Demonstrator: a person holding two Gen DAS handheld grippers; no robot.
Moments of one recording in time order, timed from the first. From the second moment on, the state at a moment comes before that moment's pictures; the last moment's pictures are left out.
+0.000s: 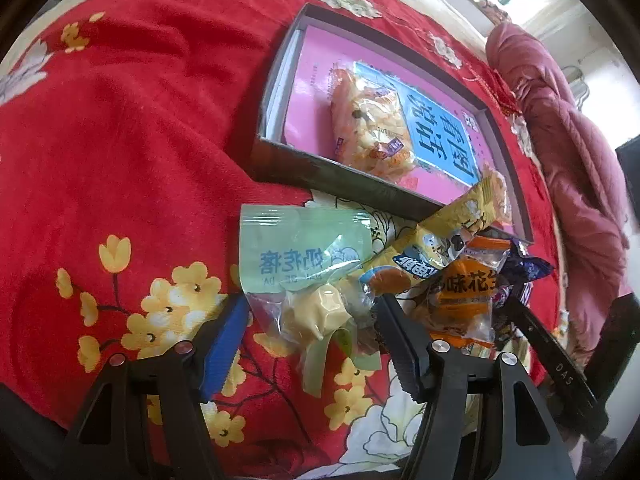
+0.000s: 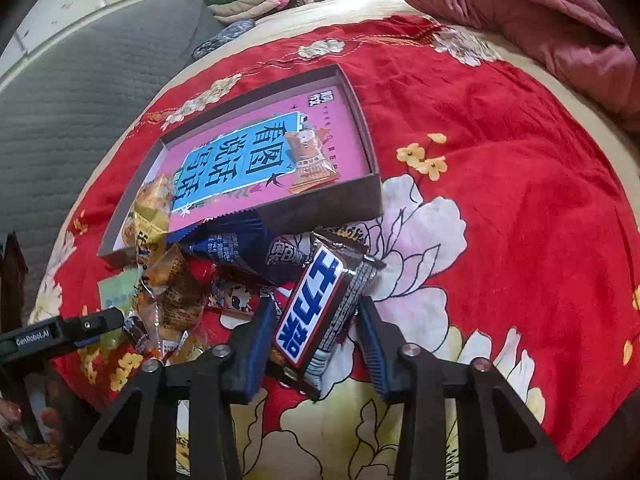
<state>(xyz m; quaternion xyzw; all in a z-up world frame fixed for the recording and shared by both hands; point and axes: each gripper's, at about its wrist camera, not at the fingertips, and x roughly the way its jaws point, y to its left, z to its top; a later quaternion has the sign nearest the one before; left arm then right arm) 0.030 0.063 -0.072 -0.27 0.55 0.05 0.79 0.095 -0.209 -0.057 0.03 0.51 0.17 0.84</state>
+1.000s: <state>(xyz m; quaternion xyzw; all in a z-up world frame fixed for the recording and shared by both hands) 0.022 0.042 -0.019 -0.18 0.50 0.04 0.84 0.094 -0.242 -0.034 0.07 0.47 0.13 0.87</state>
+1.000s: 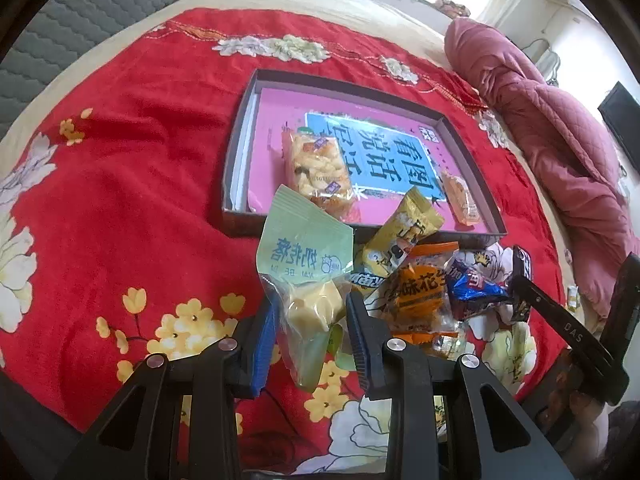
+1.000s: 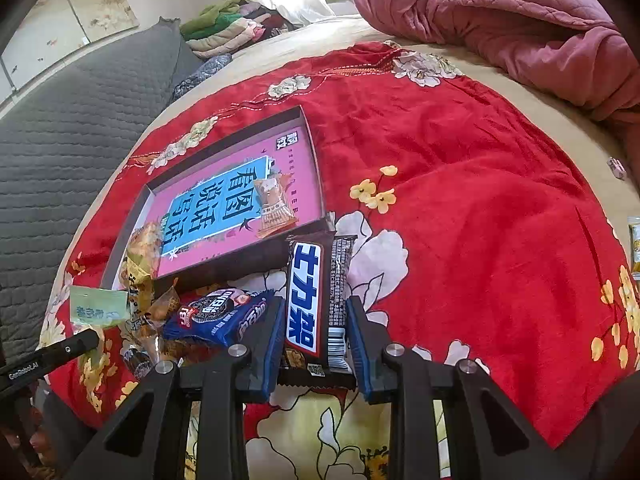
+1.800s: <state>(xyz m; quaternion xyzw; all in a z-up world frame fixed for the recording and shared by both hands) 0.020 0.041 -0.003 -0.18 0.48 0.04 0.86 0.107 -0.251 -0.038 0.09 0.47 0.13 0.87</state>
